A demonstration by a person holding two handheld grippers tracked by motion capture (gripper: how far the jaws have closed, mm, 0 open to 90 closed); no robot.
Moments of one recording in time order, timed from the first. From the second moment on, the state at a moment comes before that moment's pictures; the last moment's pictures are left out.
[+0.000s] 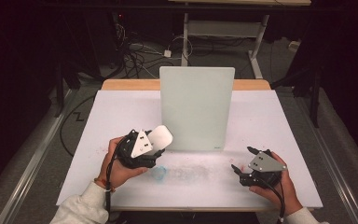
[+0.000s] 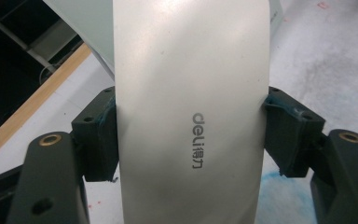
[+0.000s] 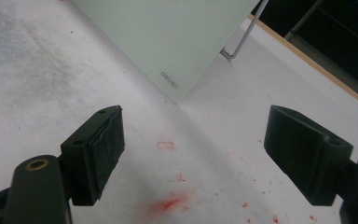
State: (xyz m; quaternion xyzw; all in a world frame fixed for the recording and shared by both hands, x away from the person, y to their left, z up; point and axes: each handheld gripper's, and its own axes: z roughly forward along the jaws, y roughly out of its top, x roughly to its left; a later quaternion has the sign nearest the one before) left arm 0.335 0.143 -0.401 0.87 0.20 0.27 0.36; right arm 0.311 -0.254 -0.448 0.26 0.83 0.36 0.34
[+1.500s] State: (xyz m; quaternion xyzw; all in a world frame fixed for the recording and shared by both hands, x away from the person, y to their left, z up) left arm 0.344 0.028 -0.442 0.97 0.02 0.11 0.24; right arm 0.311 -0.254 -0.450 0.26 0.83 0.36 0.33
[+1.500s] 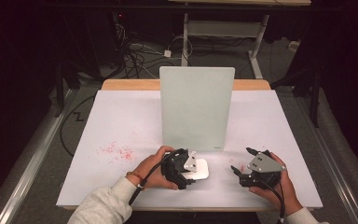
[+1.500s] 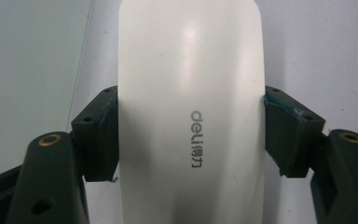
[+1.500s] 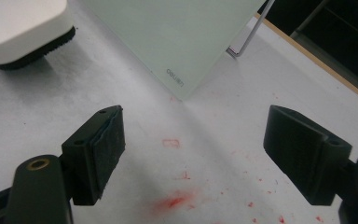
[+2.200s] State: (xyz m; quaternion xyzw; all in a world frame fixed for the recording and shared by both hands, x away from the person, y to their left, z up) left arm 0.339 0.045 -0.424 0.93 0.07 0.16 0.33; right arm 0.309 -0.254 -0.449 0.25 0.83 0.36 0.33
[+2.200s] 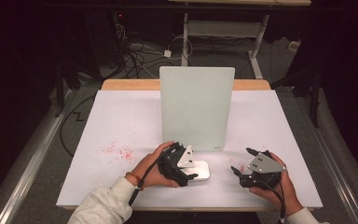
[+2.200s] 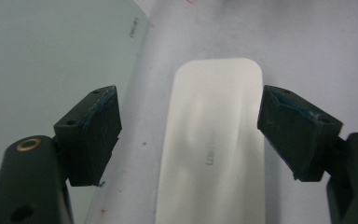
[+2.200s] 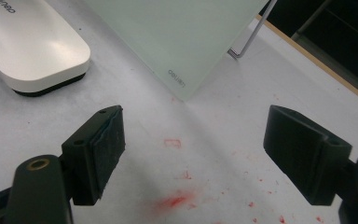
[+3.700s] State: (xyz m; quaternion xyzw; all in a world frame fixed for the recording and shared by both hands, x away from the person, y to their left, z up) left arm 0.323 0.159 -0.413 0.82 0.21 0.35 0.39; right arm 0.306 -0.261 -0.440 0.27 0.81 0.38 0.36
